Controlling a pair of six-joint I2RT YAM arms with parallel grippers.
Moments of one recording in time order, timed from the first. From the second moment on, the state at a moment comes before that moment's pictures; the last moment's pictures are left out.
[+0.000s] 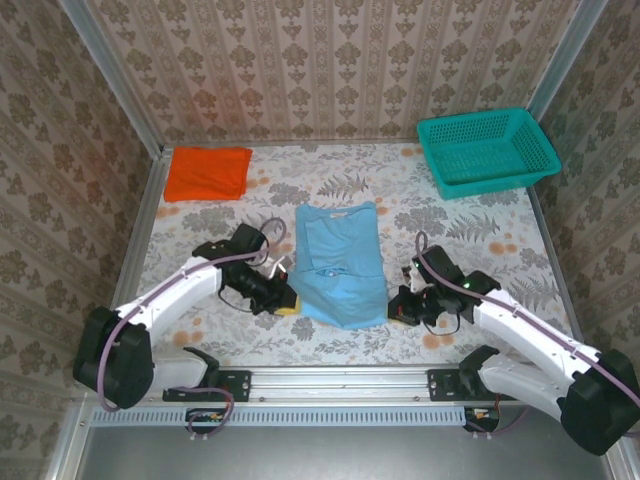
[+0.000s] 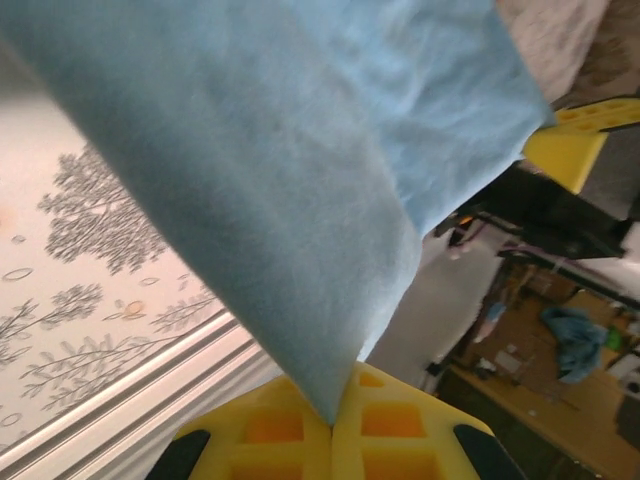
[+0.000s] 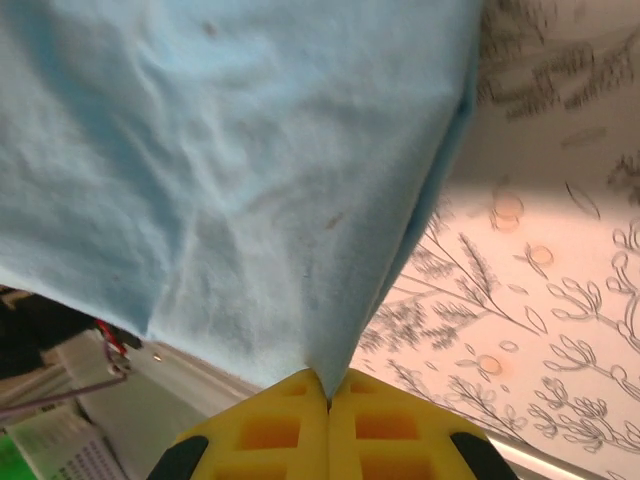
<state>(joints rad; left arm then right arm) -0.52 1.27 0.81 -0.87 0.87 -0.54 0.50 1.00 0.63 -0.74 -0.48 0.80</state>
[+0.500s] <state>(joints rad) -0.30 1.78 1.31 -0.65 0.97 -0.68 0.23 1.75 1.39 -0.76 -0.52 0.74</state>
